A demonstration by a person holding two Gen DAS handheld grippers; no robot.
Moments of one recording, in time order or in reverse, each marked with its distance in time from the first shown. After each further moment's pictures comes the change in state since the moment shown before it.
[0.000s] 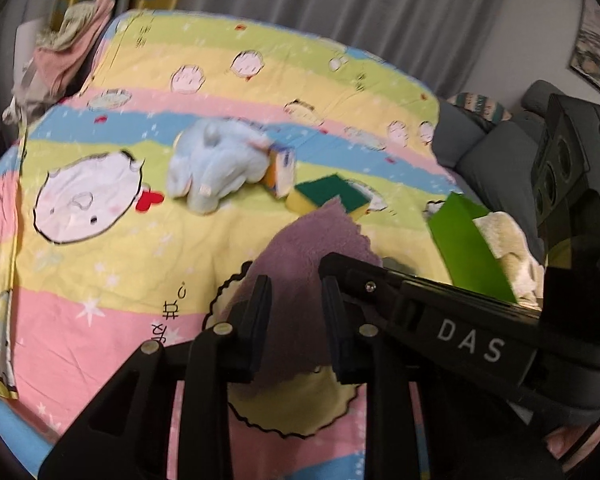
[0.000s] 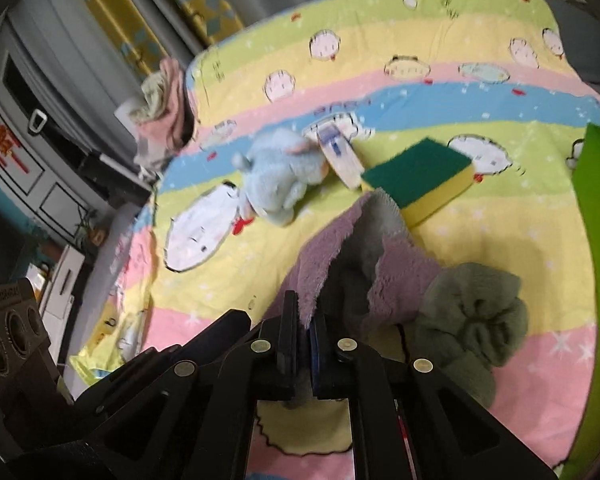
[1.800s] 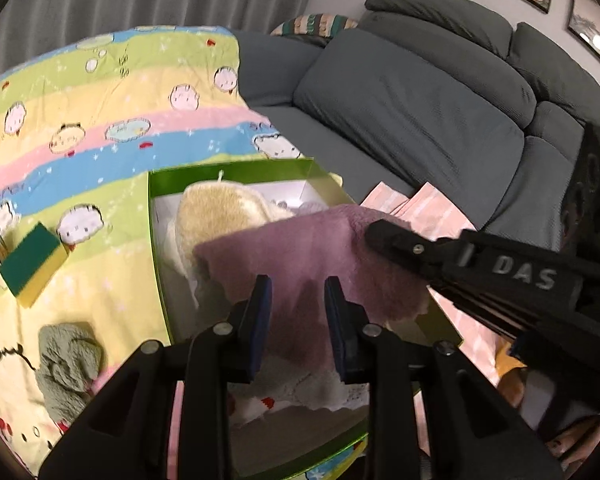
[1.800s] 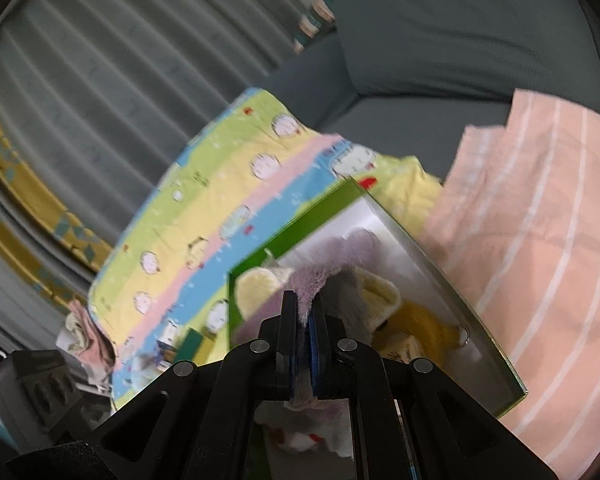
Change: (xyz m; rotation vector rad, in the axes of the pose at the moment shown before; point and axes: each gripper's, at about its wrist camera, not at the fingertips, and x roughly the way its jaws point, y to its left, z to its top) left arm 0.062 -0.269 -0.001 0.349 0.175 -0.333; right arm -0.227 -0.222 -0.039 0.597 -0.477 -0.254
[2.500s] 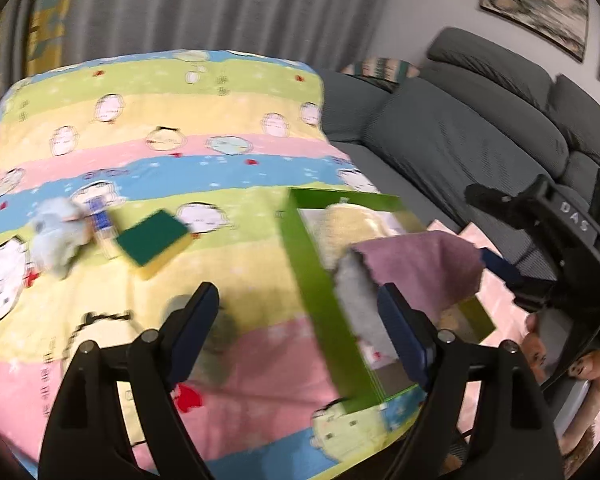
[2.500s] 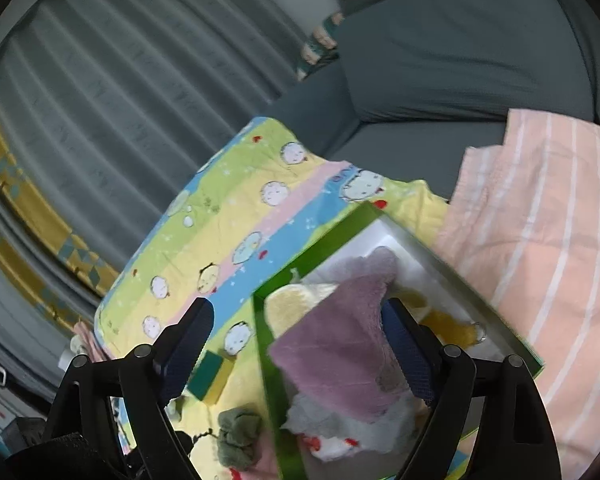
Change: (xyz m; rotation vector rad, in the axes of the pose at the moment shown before) left arm -0.105 0.080 -0.029 -0.117 -0.135 0.180; right arm -0.021 0.031 -0.009 0.014 -0.115 0.002
